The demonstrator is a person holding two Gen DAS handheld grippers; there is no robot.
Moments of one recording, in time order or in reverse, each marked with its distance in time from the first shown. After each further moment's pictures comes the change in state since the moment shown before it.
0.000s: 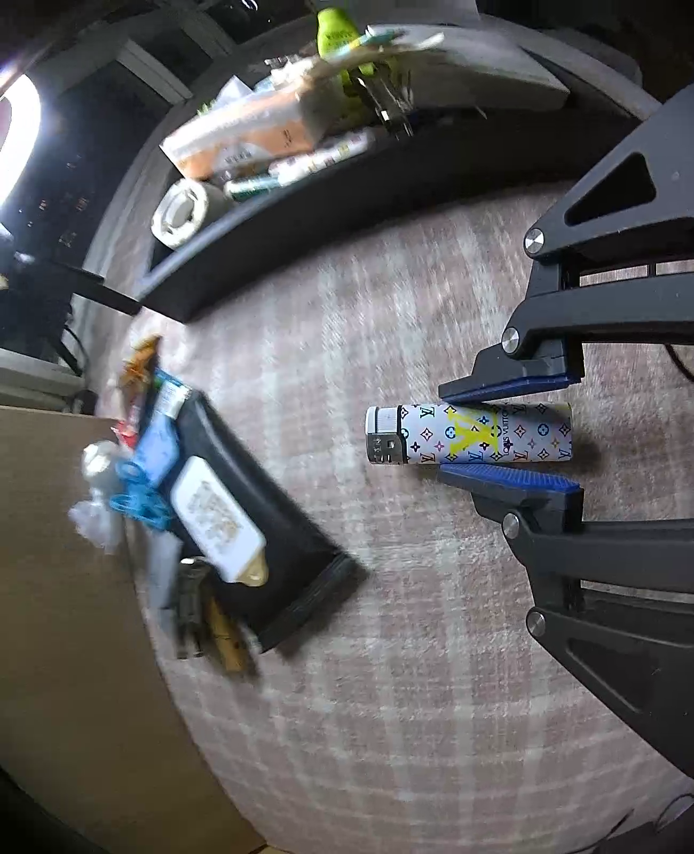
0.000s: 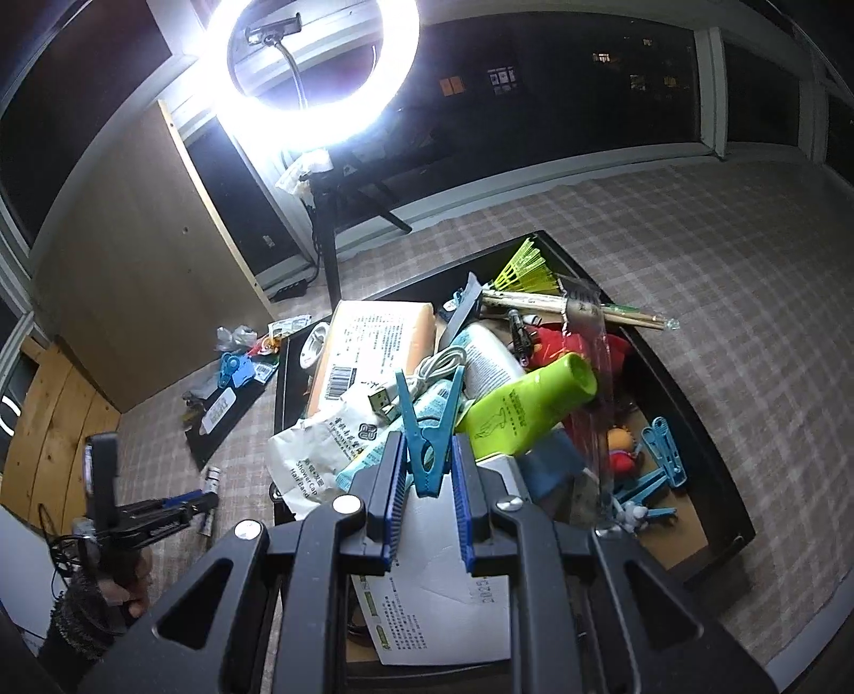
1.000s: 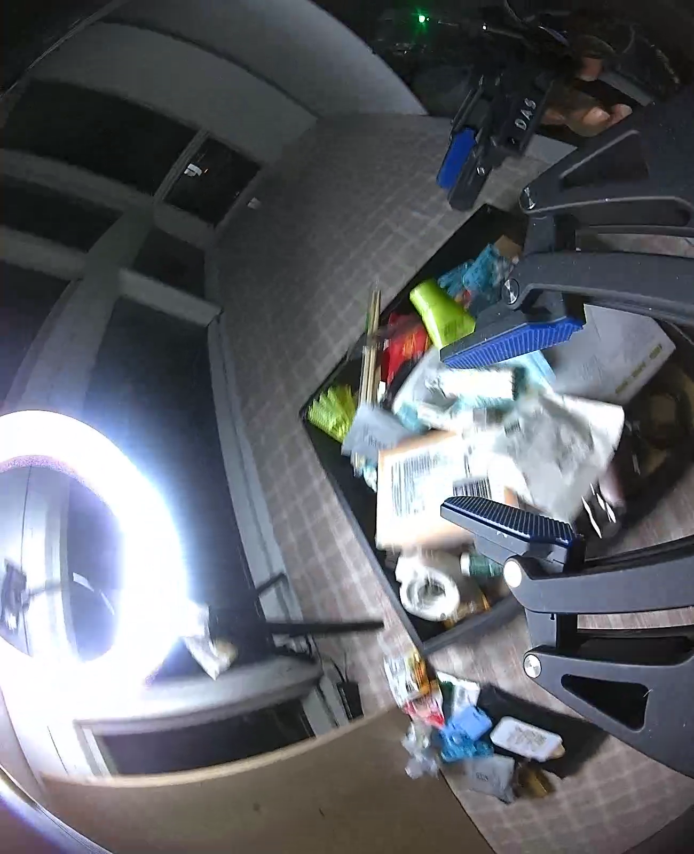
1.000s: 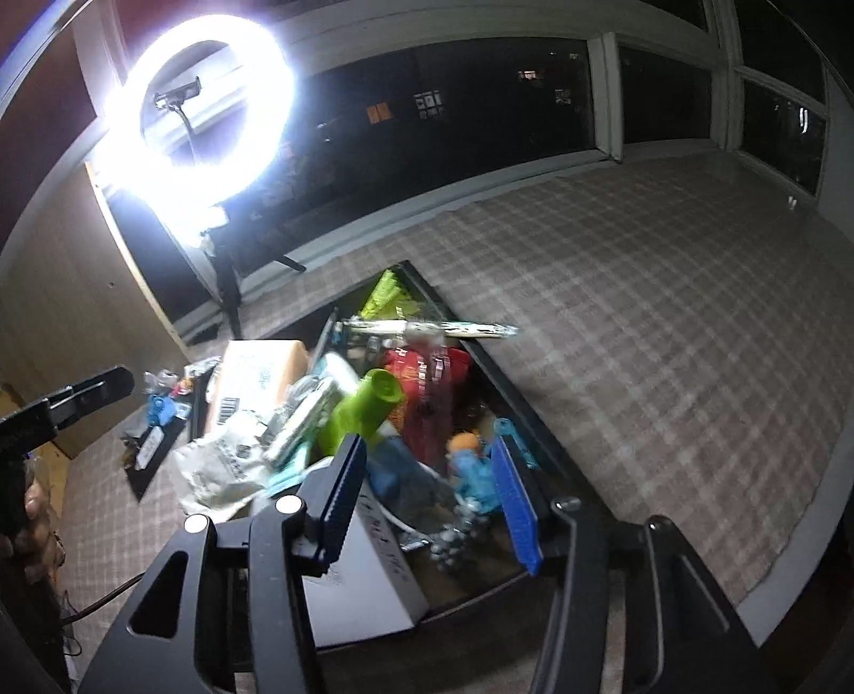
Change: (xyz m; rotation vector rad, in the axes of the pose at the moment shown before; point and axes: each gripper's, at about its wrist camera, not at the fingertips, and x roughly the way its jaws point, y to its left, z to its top) left arm -0.118 -0.174 0.091 0.338 -0.253 -0.280; right arm -0.044 -0.064 -0.010 0.099 -0.085 -0.171
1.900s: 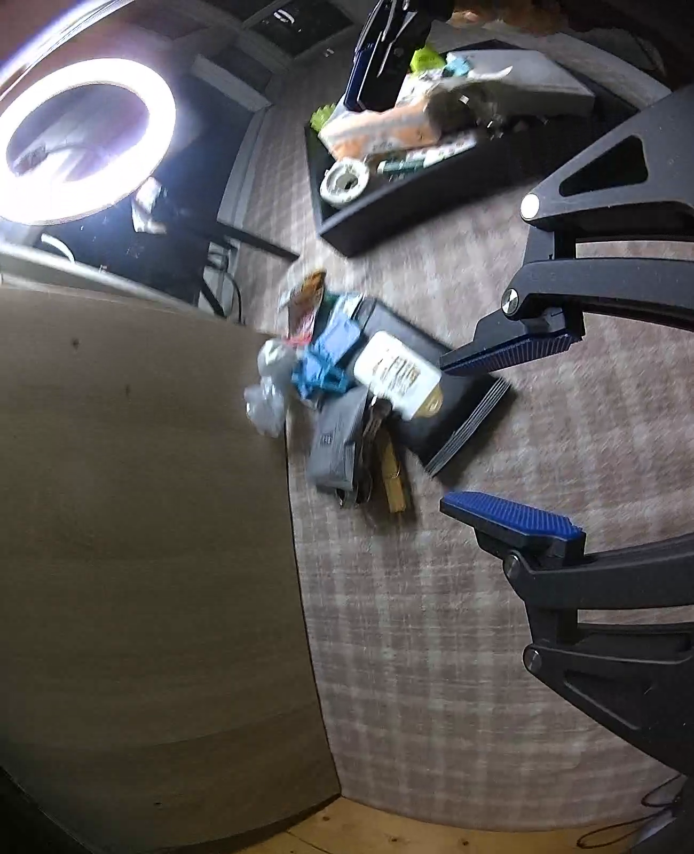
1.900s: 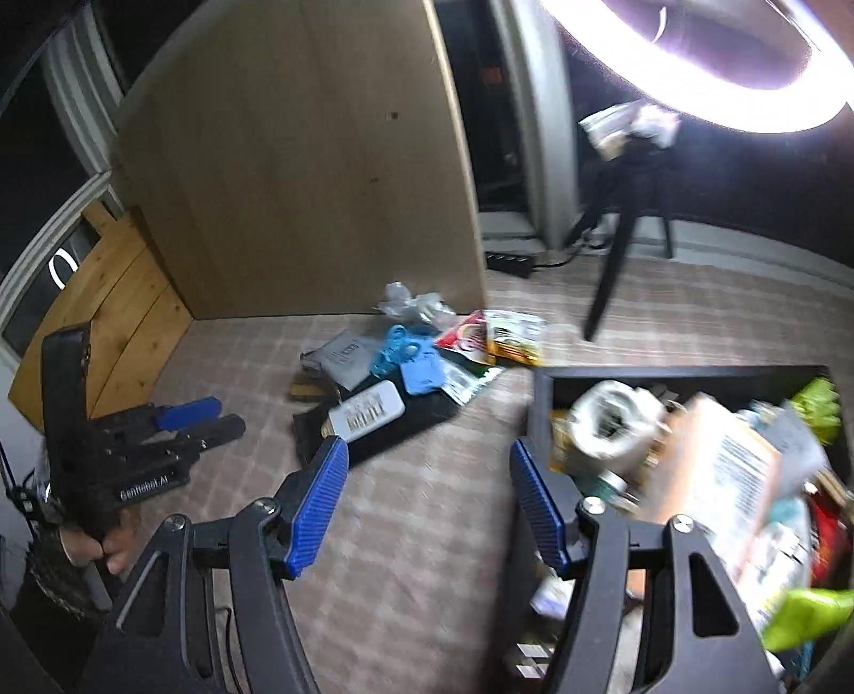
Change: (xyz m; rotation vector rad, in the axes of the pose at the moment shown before) left arm -0.047 0.252 -0.118 -0.322 0.032 0.332; right arm 0.126 0.301 0.005 -0.459 0.213 0.403
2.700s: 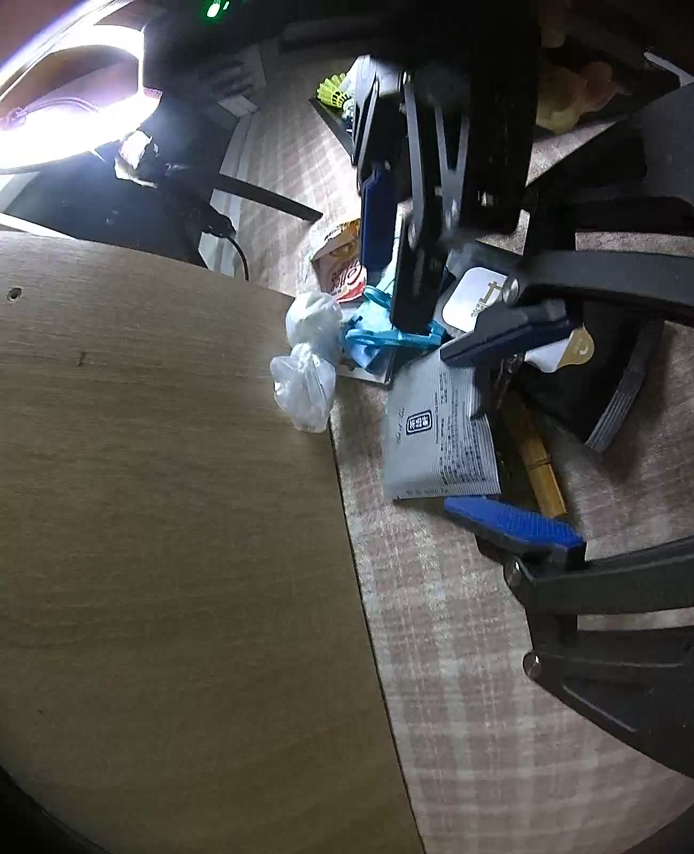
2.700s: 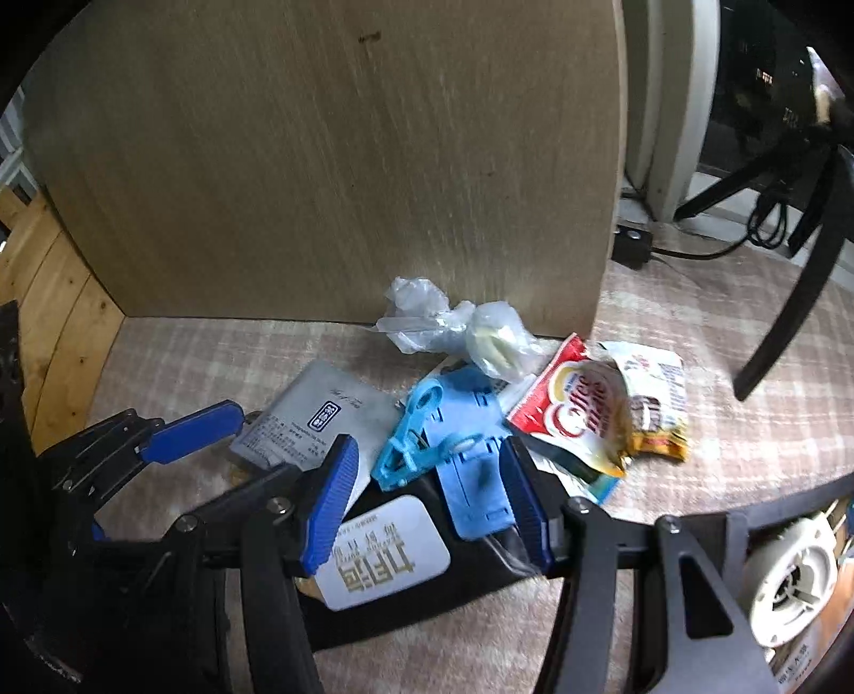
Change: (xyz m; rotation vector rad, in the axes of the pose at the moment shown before) left arm 0.088 0.007 0.053 0.093 0.007 -0.081; right arm 0.163 0.036 0.061 0.010 0.156 -0.063
